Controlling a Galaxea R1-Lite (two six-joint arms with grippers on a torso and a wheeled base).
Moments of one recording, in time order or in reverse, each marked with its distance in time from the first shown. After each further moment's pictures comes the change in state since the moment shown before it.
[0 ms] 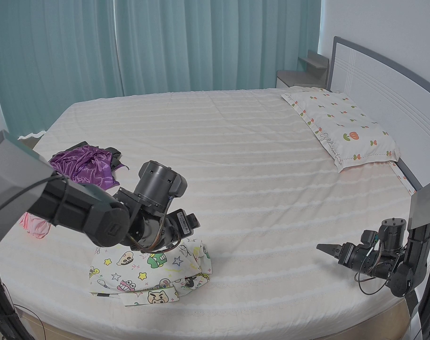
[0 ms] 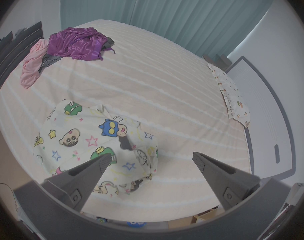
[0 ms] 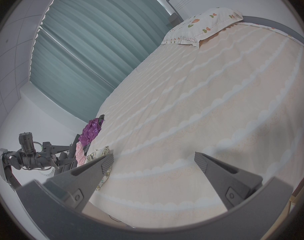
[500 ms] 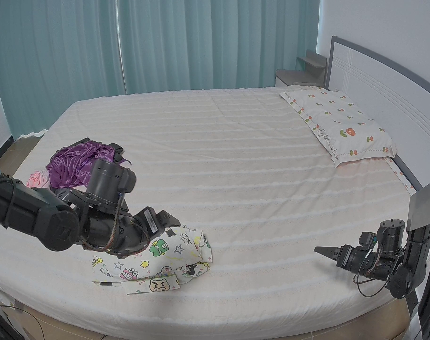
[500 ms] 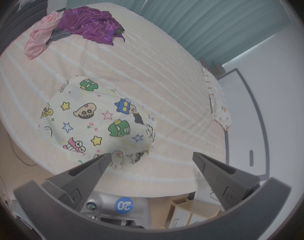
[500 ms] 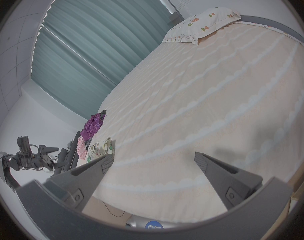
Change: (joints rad) left arm 0.159 -0.164 0.198 -0.130 -0.270 -0.036; right arm 0.019 0.001 0.008 0.000 -0.002 -0.006
